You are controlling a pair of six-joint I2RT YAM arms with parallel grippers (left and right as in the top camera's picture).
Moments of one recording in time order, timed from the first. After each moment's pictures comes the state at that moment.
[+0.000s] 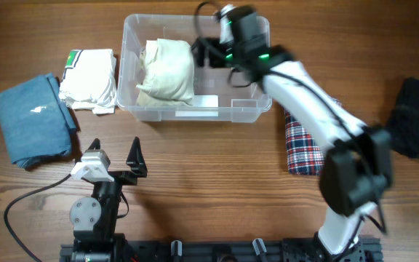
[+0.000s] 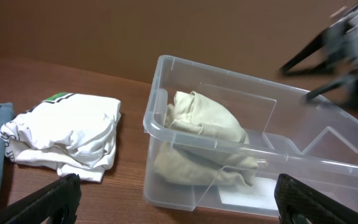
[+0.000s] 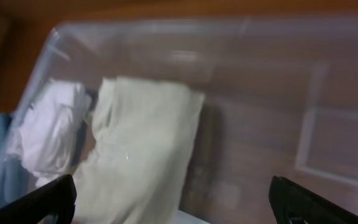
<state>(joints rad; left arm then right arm) -0.01 0.01 0.01 -0.07 0.06 -0.25 0.45 1.94 1.62 -0.40 -0.18 0.38</state>
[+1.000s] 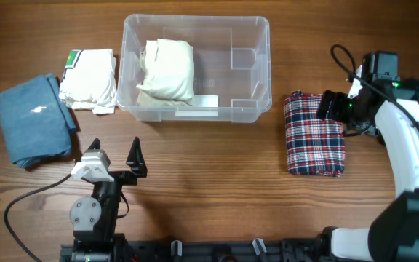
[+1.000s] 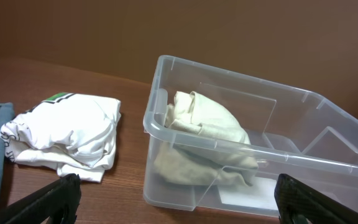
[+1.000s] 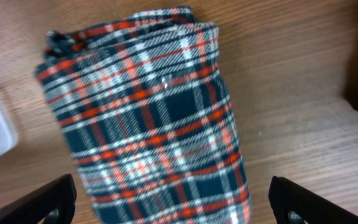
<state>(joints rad) -0.01 0.01 0.01 -0.07 0.06 -0.25 -0.16 1.57 1.18 -0.95 -0.04 0.15</state>
